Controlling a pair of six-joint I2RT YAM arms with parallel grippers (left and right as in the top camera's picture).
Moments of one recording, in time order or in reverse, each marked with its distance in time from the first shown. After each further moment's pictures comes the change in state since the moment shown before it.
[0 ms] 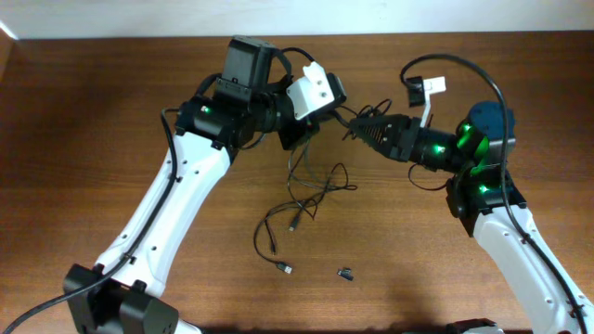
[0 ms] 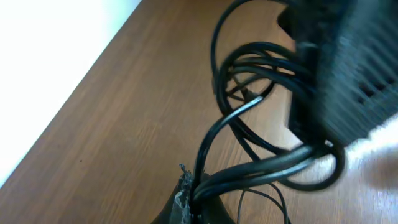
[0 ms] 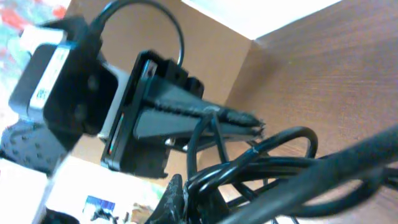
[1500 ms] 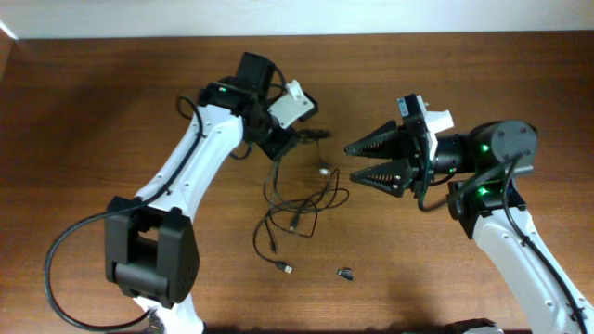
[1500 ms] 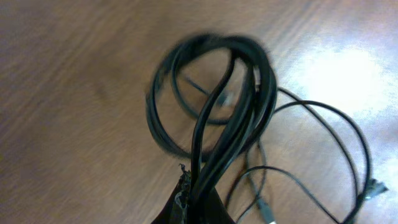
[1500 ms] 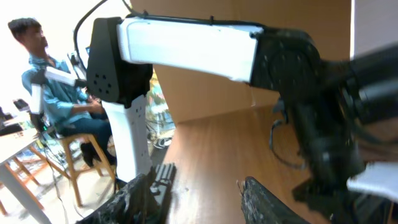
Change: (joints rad) left arm 0.076 0.252 0.012 -0.247 -0.250 -0.127; right arm 0.007 -0.009 -0.008 0.444 -0.428 -0.377
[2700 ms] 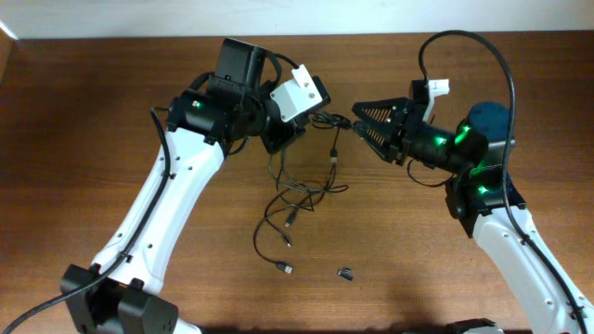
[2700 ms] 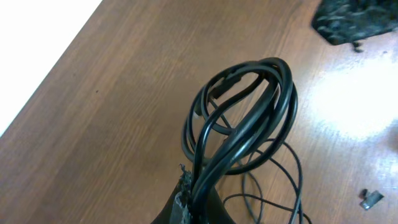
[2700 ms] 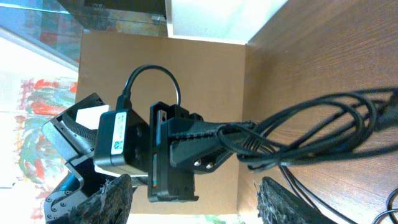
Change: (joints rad) left arm -0.043 -0.245 0.021 0.062 0.075 0.156; right arm 0.000 0.004 0.007 -0.433 0.555 0.786
